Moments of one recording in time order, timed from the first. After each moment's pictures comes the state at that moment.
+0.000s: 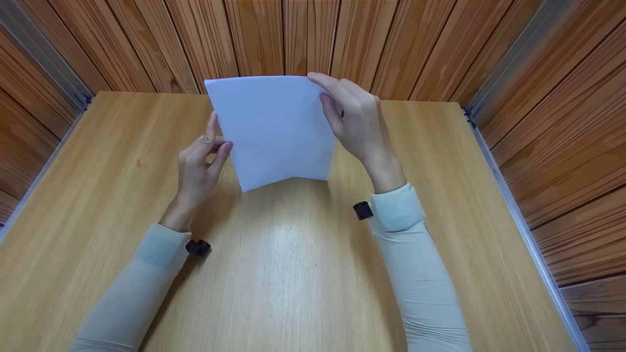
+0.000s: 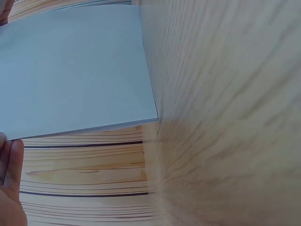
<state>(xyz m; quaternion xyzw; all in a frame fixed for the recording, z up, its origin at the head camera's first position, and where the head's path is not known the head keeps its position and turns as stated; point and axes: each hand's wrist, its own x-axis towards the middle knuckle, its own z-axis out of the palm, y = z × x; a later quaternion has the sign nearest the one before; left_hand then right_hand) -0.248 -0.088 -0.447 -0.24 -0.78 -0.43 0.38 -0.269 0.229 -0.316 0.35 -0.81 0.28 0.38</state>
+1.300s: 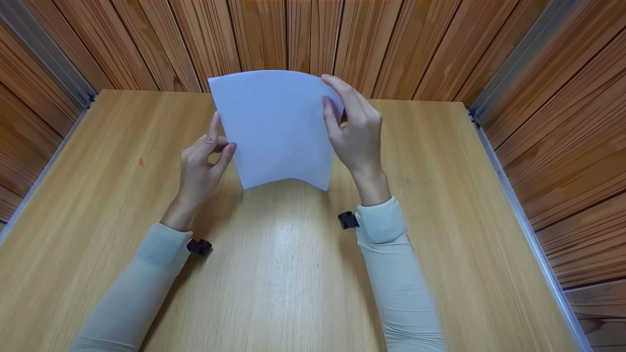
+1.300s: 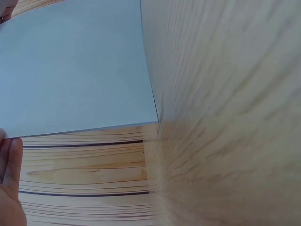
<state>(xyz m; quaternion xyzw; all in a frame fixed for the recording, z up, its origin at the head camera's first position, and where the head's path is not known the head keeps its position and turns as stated) -0.247 -0.088 -0.446 -0.25 -0.78 -0.41 0.39 -0.261 0.210 -0.342 0.23 -0.78 0.38 0.44</state>
